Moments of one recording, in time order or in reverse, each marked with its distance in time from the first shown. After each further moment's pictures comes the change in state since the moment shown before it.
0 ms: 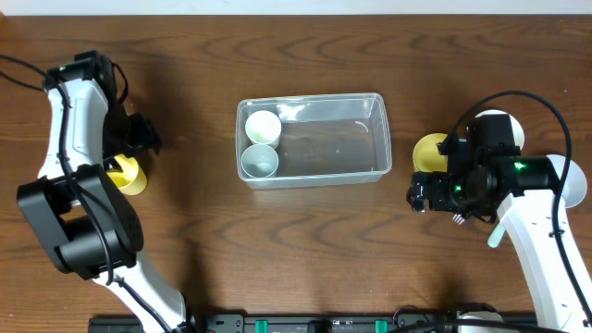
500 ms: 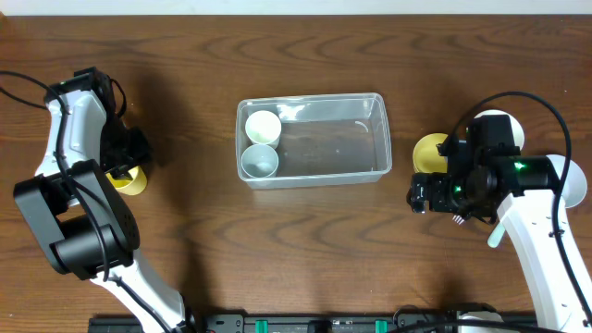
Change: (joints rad) left arm 0.029 0.006 -0.083 0.056 0.003 -0.019; right arm 0.000 0.000 0.000 -0.011 0.000 0.000
